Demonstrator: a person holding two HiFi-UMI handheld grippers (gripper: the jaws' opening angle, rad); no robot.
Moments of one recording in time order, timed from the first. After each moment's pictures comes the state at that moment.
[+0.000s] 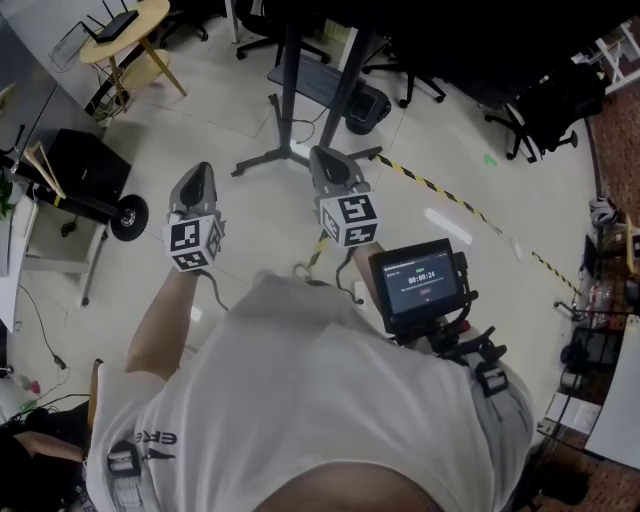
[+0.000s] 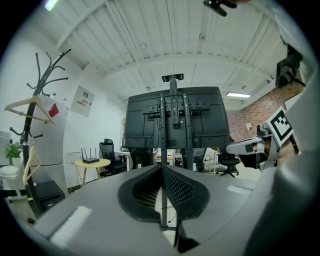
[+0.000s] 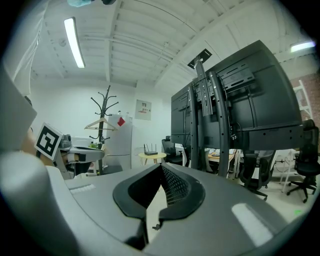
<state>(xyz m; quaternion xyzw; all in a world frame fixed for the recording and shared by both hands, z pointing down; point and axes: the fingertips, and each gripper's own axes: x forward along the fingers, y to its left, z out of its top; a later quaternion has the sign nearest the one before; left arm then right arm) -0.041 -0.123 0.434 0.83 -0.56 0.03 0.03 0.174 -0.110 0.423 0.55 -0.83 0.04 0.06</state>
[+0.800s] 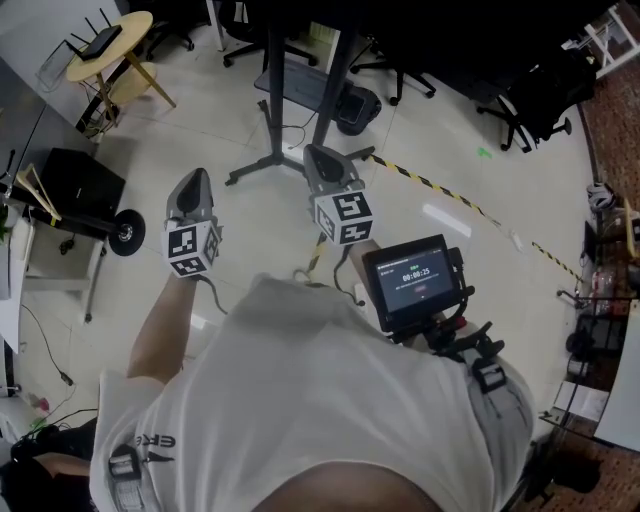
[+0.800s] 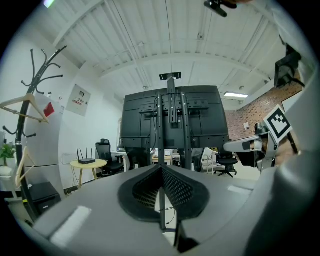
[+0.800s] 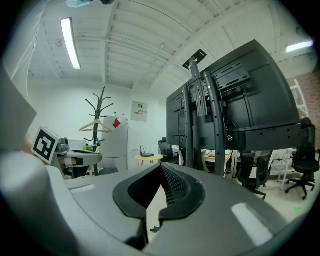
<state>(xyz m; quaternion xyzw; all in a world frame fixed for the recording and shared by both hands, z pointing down) -0.028 -0.130 0.436 0.83 -0.55 0.03 0.02 0.186 -0.117 0.419 0.56 -0.83 0.04 0.05</state>
